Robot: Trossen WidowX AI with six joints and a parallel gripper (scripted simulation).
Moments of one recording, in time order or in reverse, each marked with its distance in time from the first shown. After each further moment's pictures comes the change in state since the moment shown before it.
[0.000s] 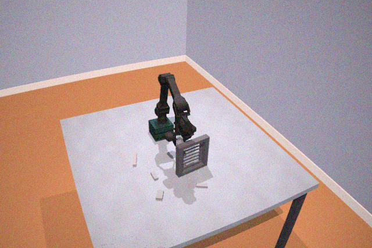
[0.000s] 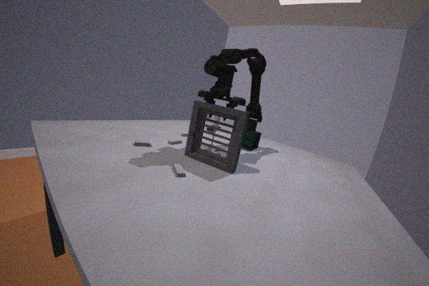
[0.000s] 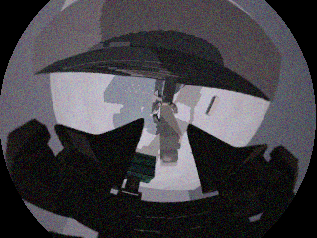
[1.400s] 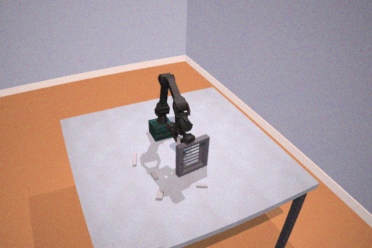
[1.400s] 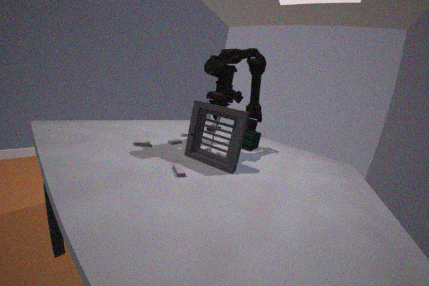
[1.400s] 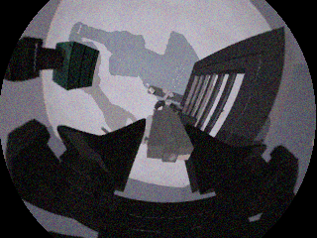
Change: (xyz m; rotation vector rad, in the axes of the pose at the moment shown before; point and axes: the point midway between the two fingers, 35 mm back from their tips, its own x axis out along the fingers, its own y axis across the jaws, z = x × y) arm 0.000 0.000 0.000 -1.702 0.000 0.000
